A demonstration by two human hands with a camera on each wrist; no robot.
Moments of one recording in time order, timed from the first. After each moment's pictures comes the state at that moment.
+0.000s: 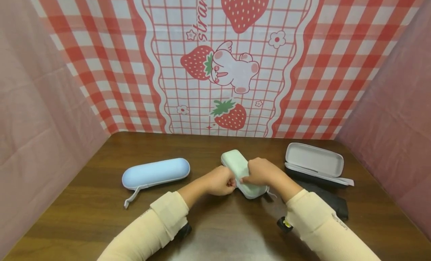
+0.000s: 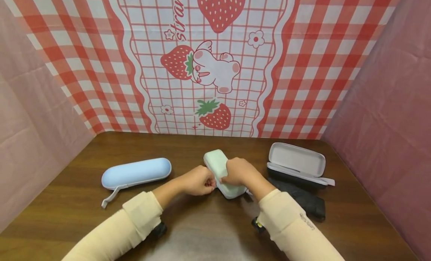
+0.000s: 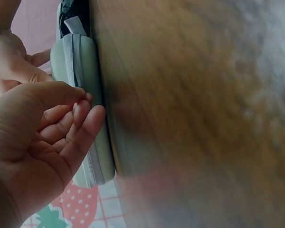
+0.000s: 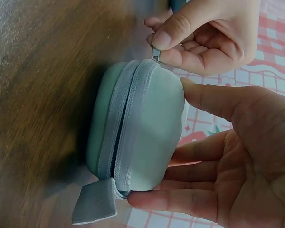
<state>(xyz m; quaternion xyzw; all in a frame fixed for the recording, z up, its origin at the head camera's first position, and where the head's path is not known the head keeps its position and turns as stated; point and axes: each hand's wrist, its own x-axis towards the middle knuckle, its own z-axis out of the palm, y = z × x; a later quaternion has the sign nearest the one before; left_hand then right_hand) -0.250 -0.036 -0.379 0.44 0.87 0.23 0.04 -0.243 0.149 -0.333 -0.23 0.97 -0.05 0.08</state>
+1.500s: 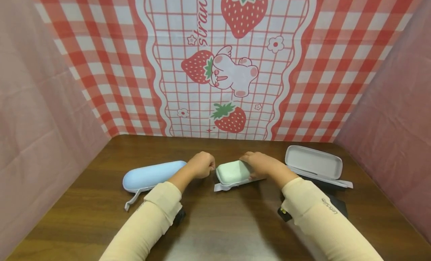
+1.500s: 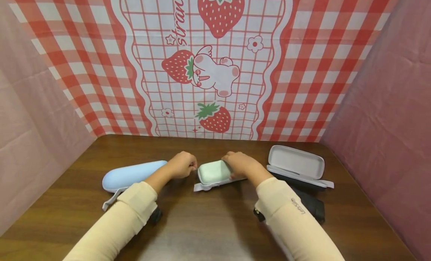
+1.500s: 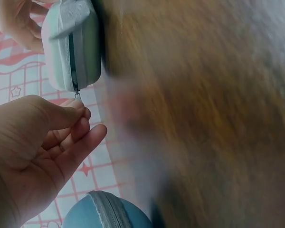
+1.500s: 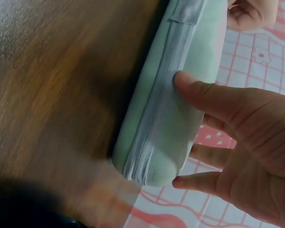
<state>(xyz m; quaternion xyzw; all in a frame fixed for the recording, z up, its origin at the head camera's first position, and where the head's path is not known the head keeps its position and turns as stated) -0.291 -0.078 -0.372 0.31 0.94 0.14 -0.03 -0.279 0.162 -0.336 -0.39 0.92 -0.01 0.02</state>
